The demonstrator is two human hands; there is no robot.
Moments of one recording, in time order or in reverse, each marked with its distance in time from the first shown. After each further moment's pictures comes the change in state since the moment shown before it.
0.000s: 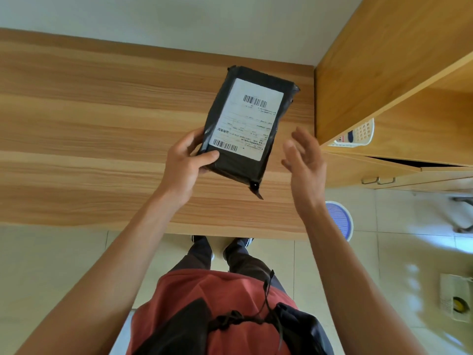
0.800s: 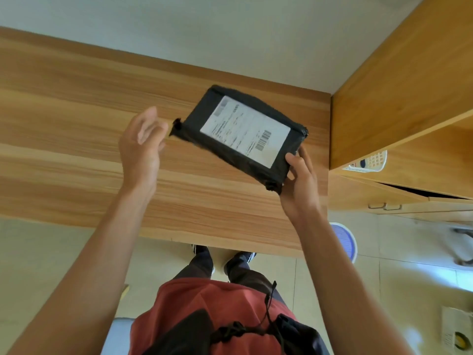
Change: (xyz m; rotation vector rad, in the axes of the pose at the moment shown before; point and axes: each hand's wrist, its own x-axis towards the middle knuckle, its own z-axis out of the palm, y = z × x) left_hand 0.010 0.038 -0.102 -0.009 0.485 0.194; right_hand 0.006 -0.010 0.058 0.518 -0.111 0.339
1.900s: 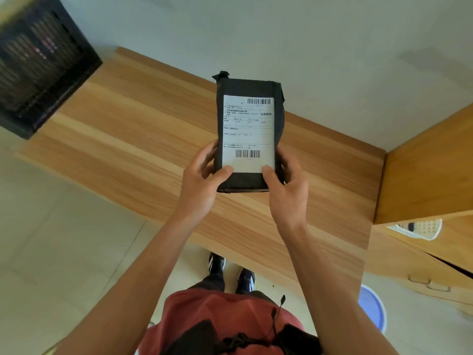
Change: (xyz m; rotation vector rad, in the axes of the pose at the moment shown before) left_hand -0.050 0.009 -0.040 -0.092 -0.085 0.059; right_hand -0.048 0.024 0.129 -0.570 -0.297 -0.448
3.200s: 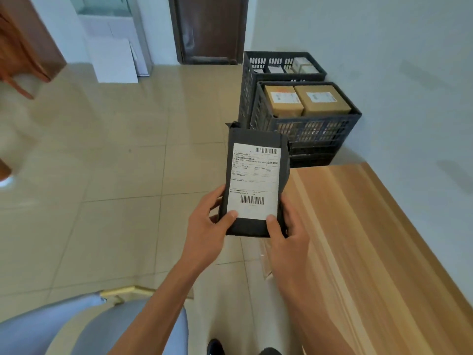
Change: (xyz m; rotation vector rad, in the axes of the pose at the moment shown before) left_hand -0.160 0.045 -0.360 0.074 1.016 0.191; right_hand -0.163 -0.066 0.376 0.113 -0.894 -0.151
